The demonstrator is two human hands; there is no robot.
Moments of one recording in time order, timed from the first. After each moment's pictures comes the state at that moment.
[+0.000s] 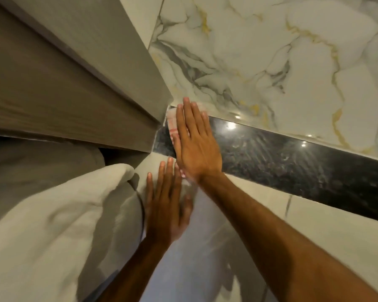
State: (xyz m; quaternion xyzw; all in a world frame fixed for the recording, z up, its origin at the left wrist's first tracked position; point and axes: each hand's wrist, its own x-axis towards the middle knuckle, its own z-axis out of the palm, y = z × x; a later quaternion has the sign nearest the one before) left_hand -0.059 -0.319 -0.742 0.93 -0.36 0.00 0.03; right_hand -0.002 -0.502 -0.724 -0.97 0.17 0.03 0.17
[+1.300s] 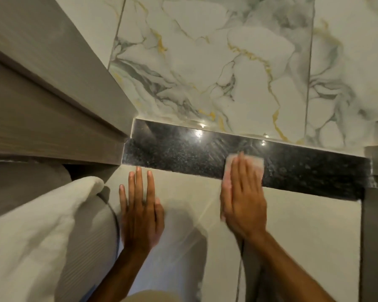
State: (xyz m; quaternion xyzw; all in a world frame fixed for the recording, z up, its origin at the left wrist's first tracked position) left_hand -0.062 -0.323 -0.733 0.93 -0.34 -0.06 0.10; right_hand -0.211 -0.547 -0.701 -0.92 0.36 0.03 0.14
